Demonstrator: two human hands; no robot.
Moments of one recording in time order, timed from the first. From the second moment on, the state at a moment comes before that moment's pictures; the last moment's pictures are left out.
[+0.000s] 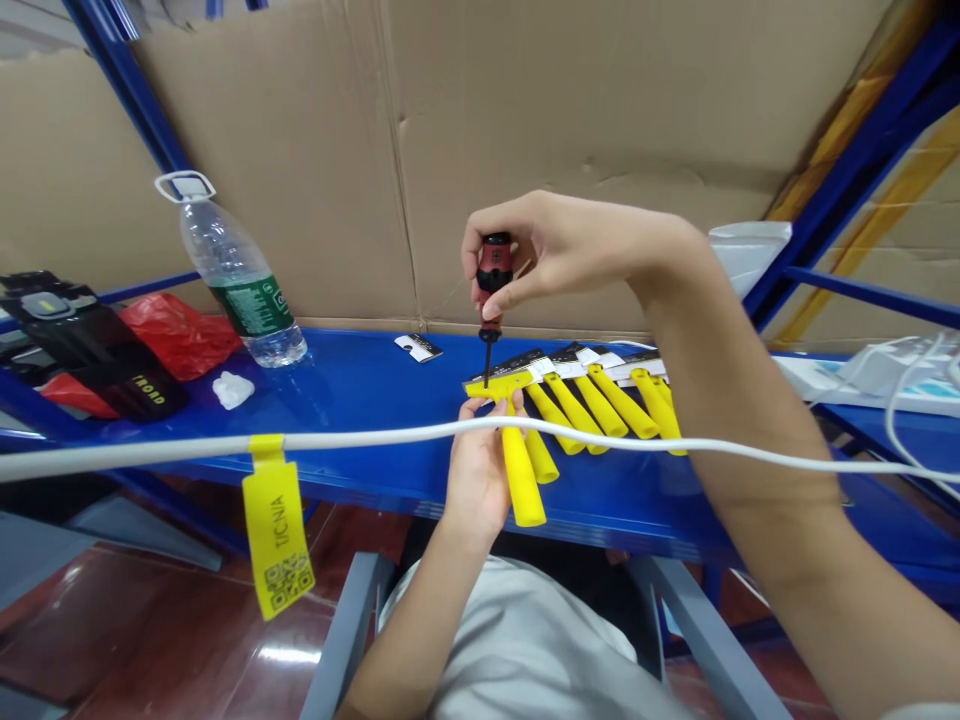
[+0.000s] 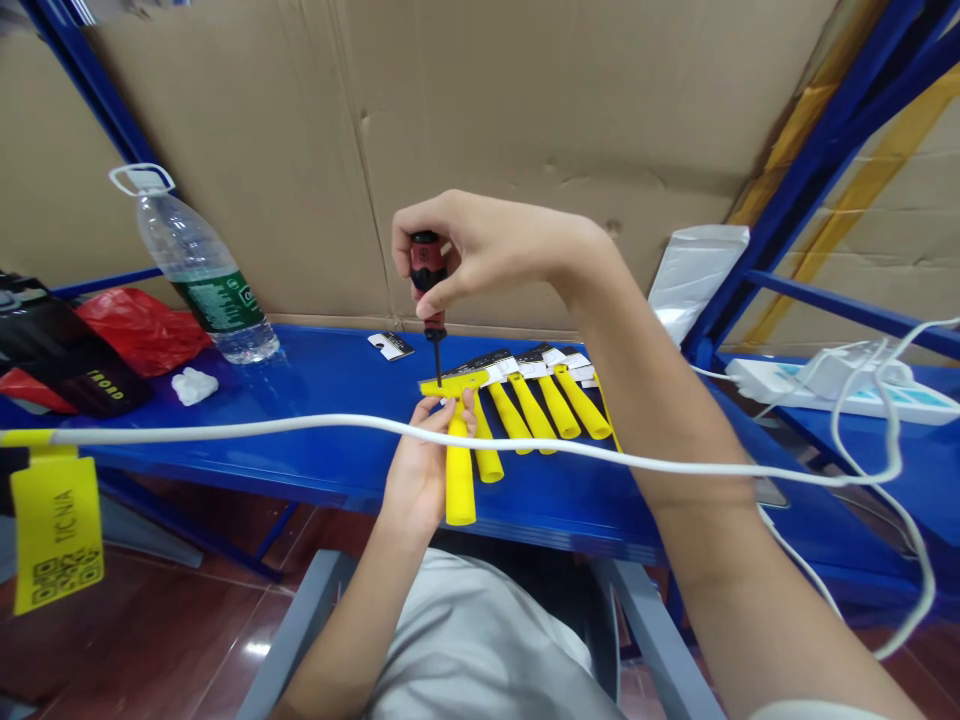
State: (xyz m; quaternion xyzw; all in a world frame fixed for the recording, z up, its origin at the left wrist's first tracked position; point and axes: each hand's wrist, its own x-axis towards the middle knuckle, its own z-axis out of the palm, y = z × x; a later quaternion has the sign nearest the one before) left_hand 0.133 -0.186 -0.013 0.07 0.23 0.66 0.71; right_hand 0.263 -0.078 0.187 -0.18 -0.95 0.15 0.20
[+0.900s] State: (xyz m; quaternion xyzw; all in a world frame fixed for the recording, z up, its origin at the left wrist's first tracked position) left_hand 0.133 -0.185 -0.016 0.09 0.23 0.64 0.73; right_hand 0.261 -0.085 0.189 -0.19 -0.95 0.17 0.19
